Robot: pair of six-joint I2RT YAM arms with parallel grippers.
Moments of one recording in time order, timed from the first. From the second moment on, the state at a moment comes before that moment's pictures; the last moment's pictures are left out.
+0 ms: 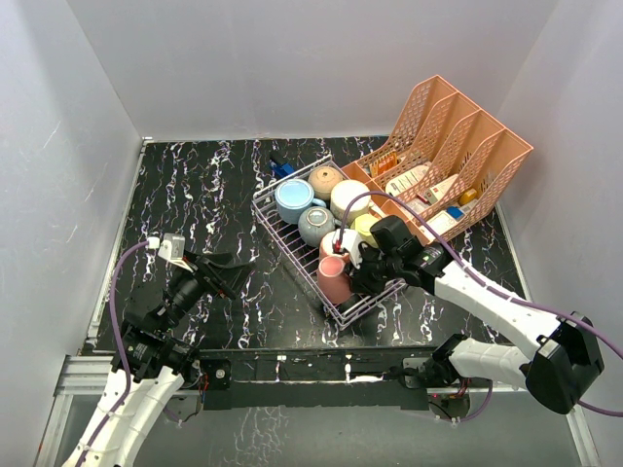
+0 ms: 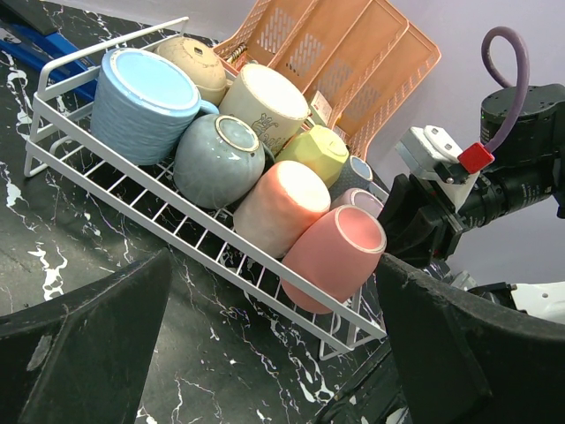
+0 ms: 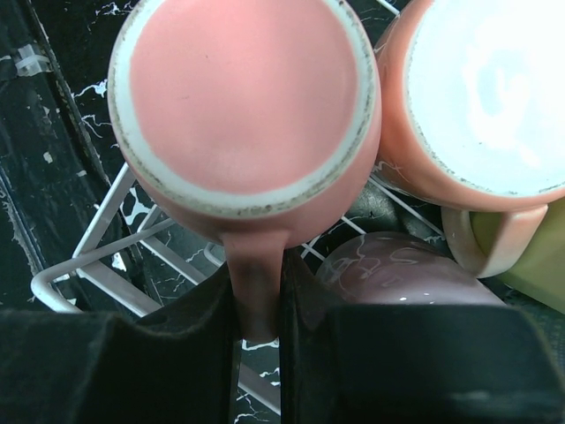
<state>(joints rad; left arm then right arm) -0.39 0.19 0.39 -0.17 0.27 -0.58 0.67 1.12 0.81 -0.59 -0.42 -0.37</state>
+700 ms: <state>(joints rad) -0.39 0.19 0.39 -0.17 0.27 -0.58 0.69 1.12 0.81 -0.57 -0.41 -0.45</state>
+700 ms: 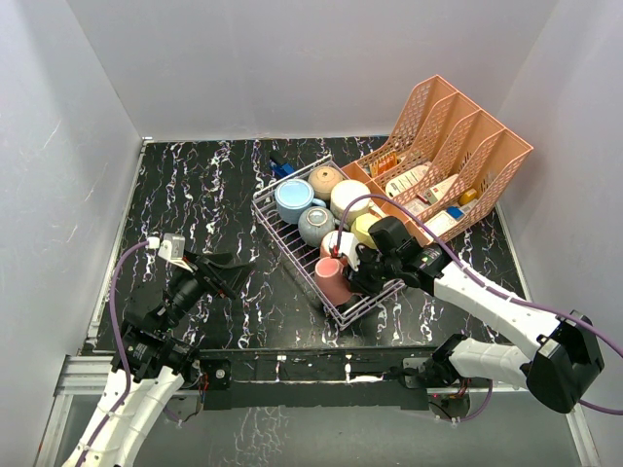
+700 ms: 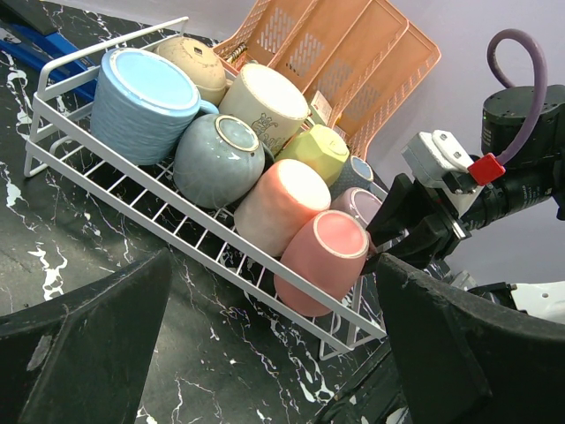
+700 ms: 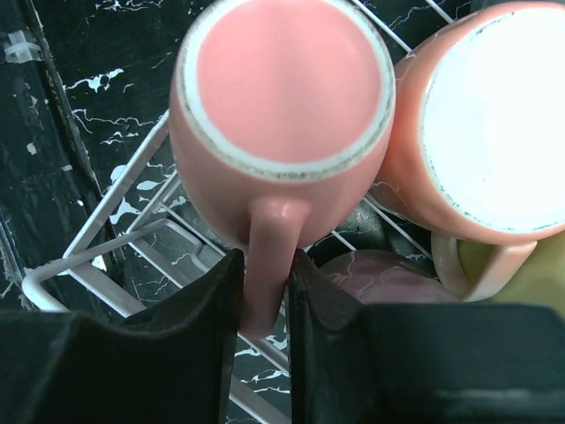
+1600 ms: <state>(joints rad) -0.39 0.26 0.39 -0.12 0.31 -0.60 0.70 1.02 0.91 -0.76 -0.58 -0.61</state>
